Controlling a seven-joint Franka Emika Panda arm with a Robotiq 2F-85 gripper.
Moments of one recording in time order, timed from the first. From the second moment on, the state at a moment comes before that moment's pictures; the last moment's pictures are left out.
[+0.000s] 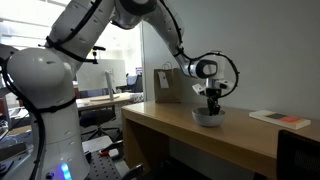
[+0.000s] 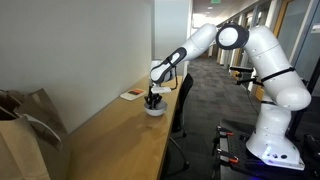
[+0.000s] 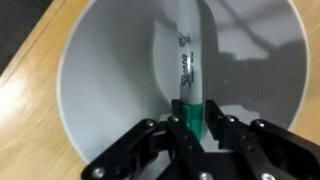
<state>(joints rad) -0.11 0.60 -0.06 -1.78 0.19 2.44 0.38</state>
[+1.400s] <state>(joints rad) -0.13 0.33 -0.17 -1.91 -0.04 2.39 0.12</state>
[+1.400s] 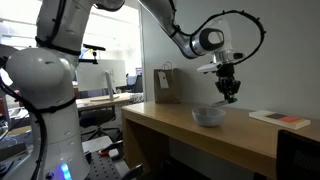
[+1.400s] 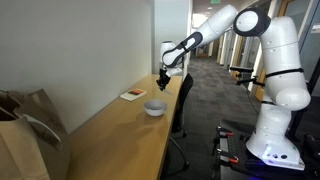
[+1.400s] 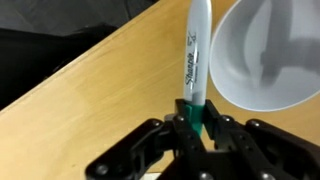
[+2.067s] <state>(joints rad) -0.20 0.49 -0.17 -1.85 -0.03 2.57 0.01</state>
